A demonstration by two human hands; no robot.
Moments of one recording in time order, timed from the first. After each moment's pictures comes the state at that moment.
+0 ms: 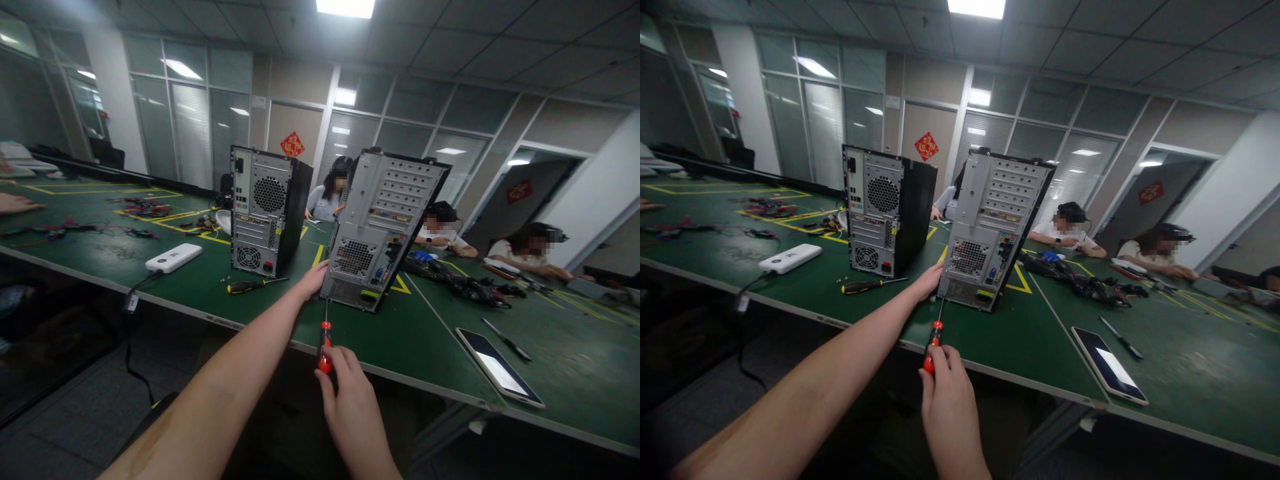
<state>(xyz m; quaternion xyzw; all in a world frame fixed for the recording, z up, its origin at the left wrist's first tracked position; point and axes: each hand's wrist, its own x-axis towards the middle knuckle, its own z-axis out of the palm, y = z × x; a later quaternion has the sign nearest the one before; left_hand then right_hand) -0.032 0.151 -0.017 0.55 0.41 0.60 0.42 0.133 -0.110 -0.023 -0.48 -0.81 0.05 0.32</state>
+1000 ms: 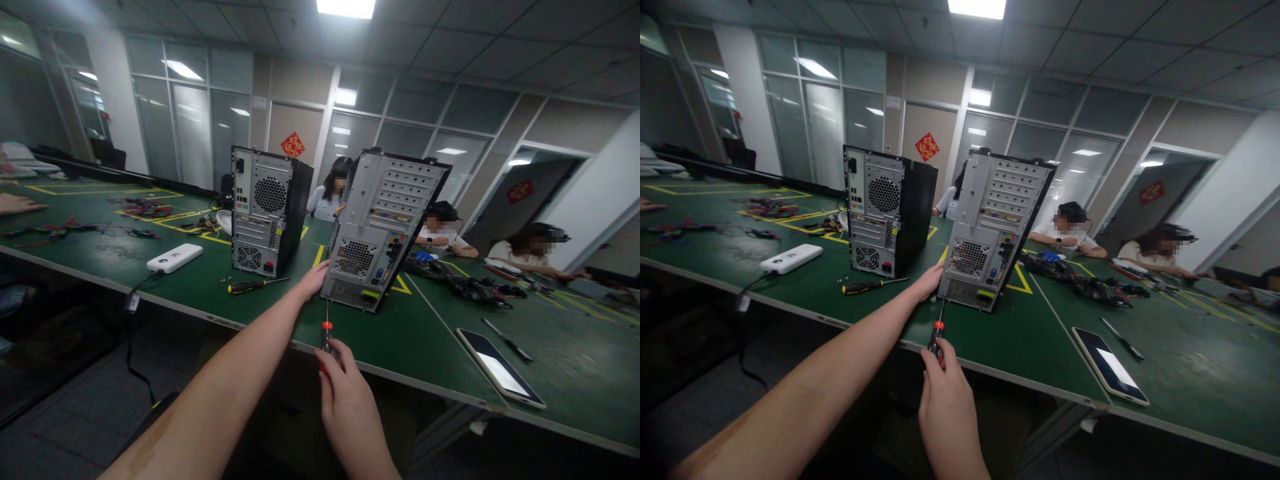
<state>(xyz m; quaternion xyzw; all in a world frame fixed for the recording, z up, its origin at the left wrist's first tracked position) -0.032 0.153 -0.019 0.54 0.40 0.60 0.44 0.130 -0.113 -0.022 -0.46 -0.84 -0.01 0.30</state>
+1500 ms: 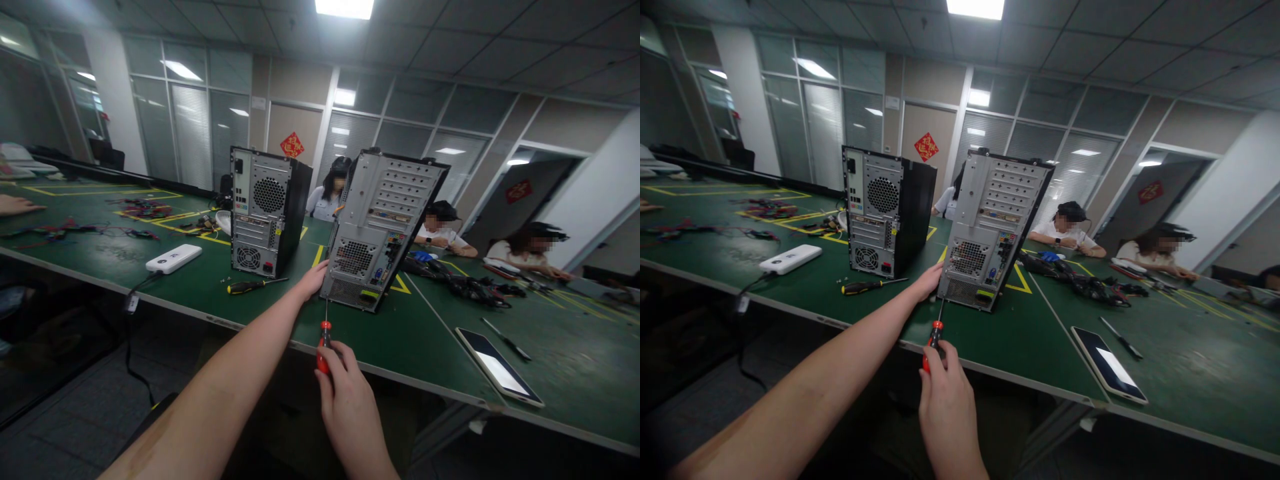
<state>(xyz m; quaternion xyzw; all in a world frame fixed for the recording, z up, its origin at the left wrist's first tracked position) -0.033 0.145 -0.013 0.55 0.40 0.59 0.42 0.129 -0.113 -0.019 -0.47 -0.82 0.00 0.33</state>
